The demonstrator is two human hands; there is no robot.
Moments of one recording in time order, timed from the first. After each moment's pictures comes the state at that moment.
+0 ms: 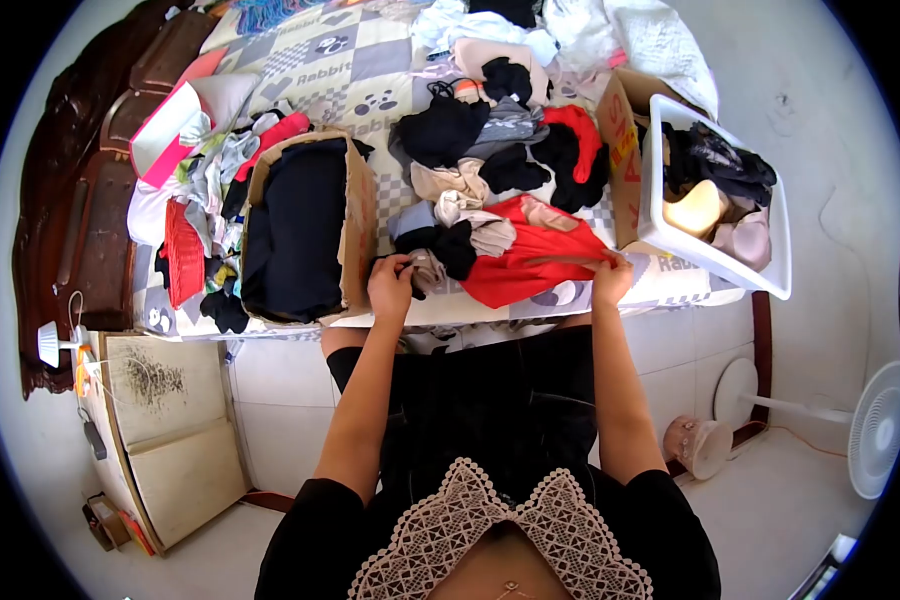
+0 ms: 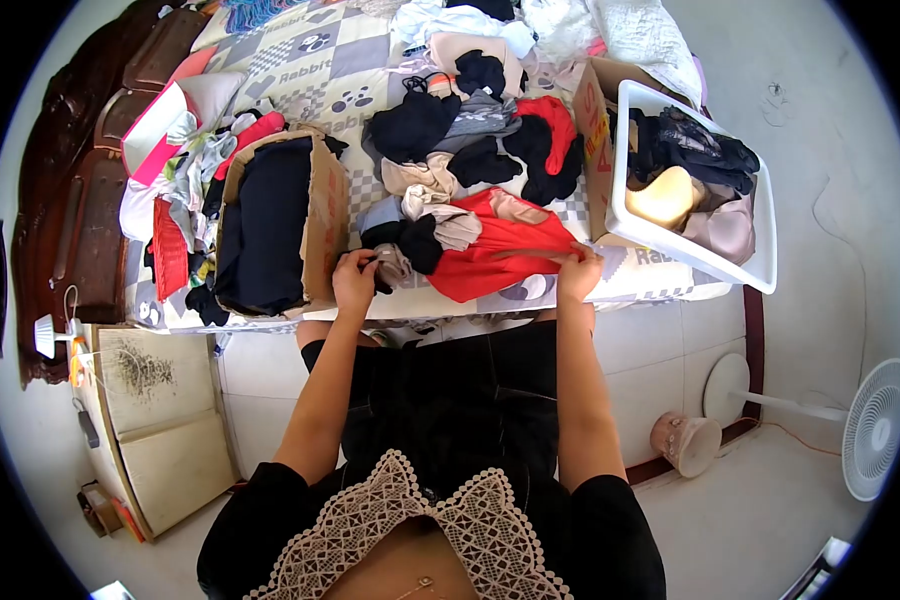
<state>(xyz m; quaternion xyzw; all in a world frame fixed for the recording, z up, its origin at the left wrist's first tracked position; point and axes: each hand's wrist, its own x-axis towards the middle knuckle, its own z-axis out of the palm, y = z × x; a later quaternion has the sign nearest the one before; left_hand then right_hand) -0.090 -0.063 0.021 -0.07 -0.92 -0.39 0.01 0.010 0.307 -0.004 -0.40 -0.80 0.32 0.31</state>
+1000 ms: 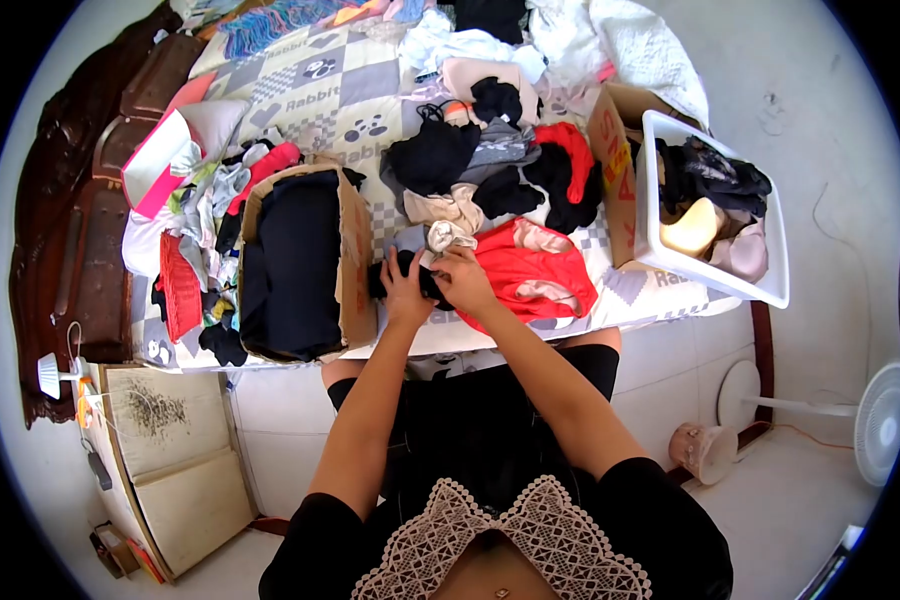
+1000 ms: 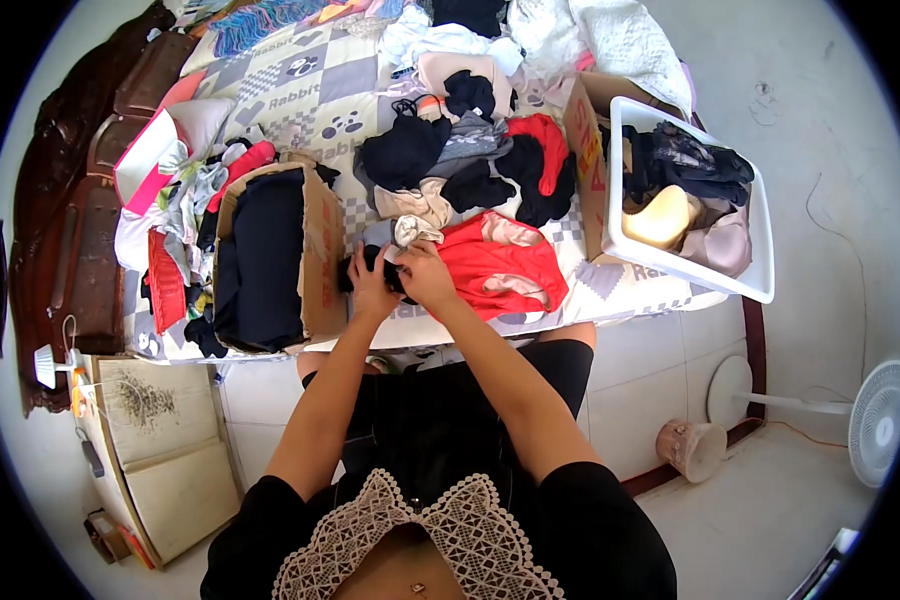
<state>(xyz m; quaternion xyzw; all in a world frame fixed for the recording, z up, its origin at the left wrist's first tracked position) -0.117 -0.018 0.024 -0.12 -0.96 -0.25 -0.03 -0.103 0.120 0.019 0.07 -0.88 0.45 0.15</state>
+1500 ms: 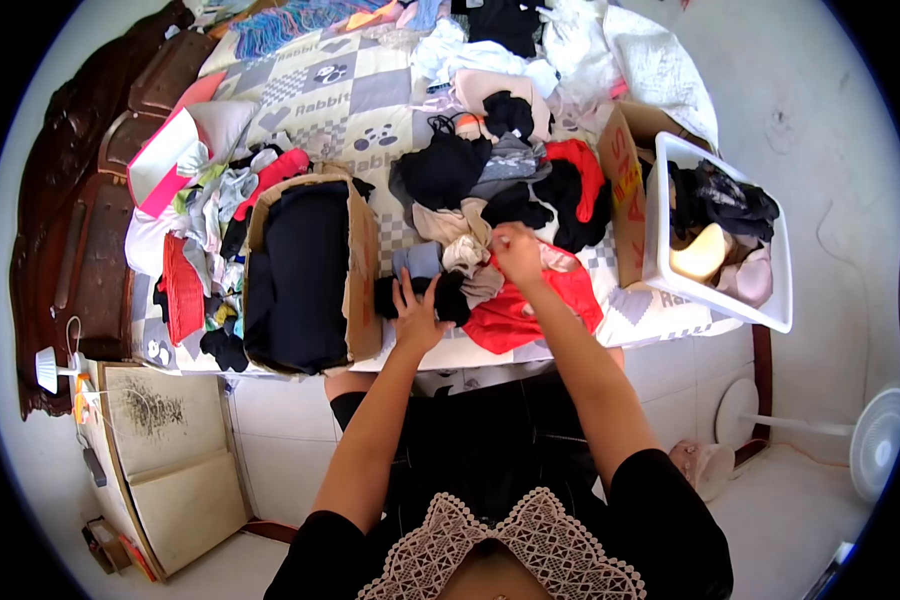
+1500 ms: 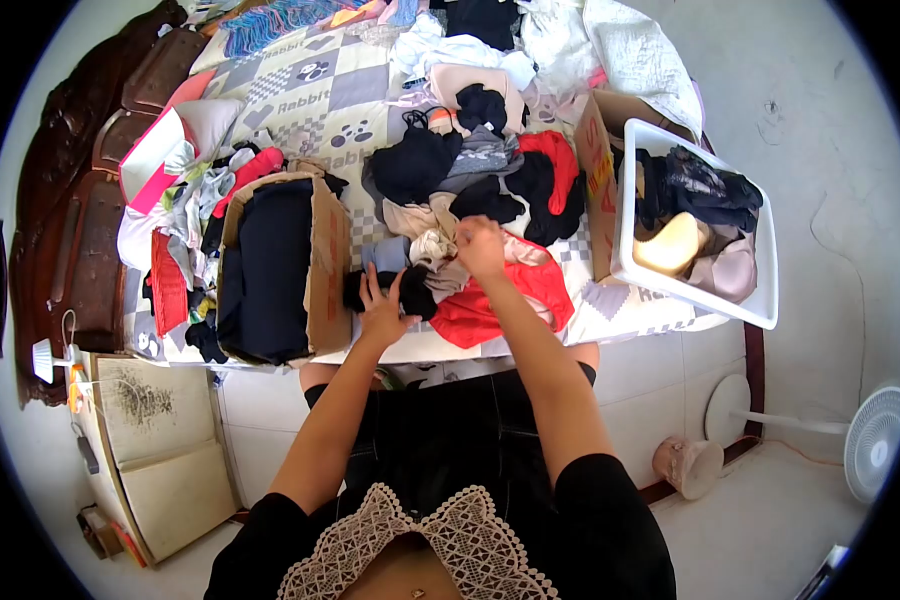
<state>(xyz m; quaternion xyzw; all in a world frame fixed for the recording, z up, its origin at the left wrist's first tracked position) -0.105 -0.018 0.032 -0.12 -0.97 -0.16 -0.13 -0.155 0.208 0.009 -0.02 -0.88 0.41 0.25</state>
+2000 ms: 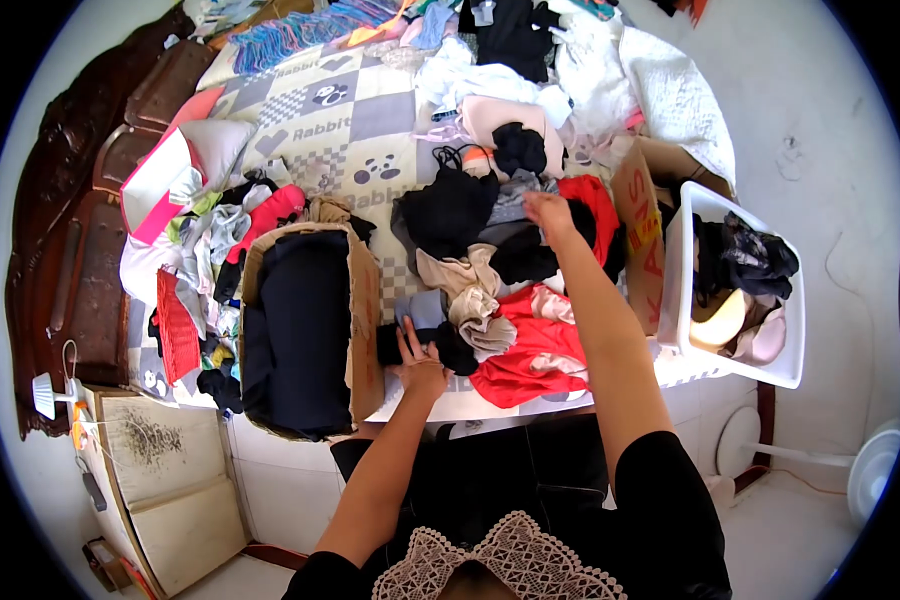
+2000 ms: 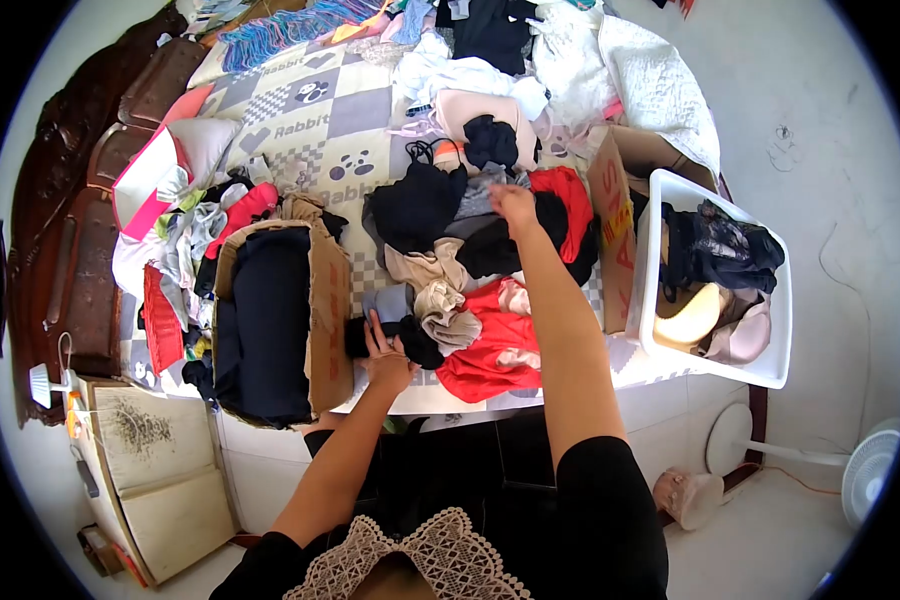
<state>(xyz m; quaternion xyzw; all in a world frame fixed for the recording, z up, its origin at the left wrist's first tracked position) -0.126 -0.005 0.007 -0.10 -0.97 0.06 -0.23 -0.314 0.312 0.005 -0.25 -0.61 0.75 0.04</state>
